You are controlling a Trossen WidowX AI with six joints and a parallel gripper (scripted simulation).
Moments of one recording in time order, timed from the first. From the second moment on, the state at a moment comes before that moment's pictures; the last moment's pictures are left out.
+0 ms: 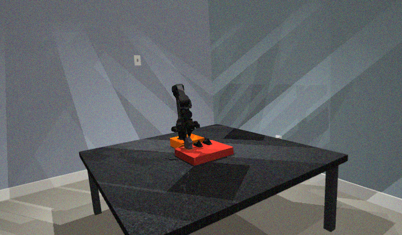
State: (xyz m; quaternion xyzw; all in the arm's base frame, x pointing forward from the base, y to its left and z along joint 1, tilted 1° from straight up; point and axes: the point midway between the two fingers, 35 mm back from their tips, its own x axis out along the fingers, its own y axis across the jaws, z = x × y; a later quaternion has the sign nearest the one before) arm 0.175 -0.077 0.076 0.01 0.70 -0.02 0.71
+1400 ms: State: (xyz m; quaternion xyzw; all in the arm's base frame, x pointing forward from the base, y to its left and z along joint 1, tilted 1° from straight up) arm 0.175 -0.077 0.042 0.01 0.70 -0.02 0.71
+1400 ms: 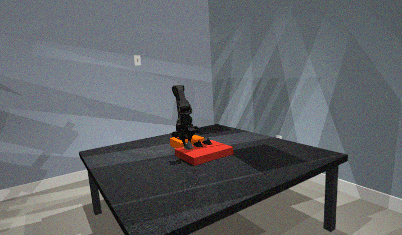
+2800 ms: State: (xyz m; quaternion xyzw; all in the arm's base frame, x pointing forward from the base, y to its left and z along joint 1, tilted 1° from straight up) arm 0.199 -0.080 0.082 0.02 0.71 -0.02 0.71
